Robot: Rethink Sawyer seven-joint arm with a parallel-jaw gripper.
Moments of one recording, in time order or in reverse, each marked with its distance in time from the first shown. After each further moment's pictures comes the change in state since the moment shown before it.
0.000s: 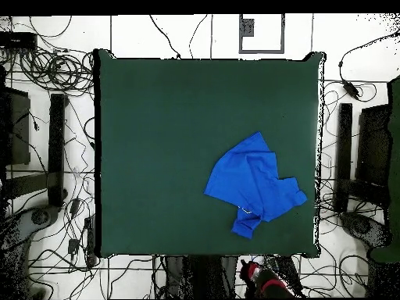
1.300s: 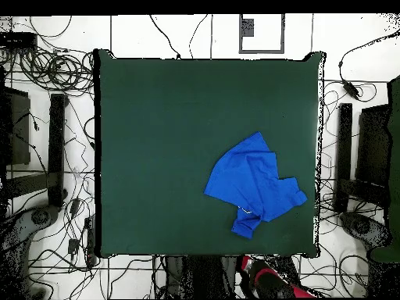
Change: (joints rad) arm 0.031 0.170 0.006 -0.124 -0.002 0.000 0.000
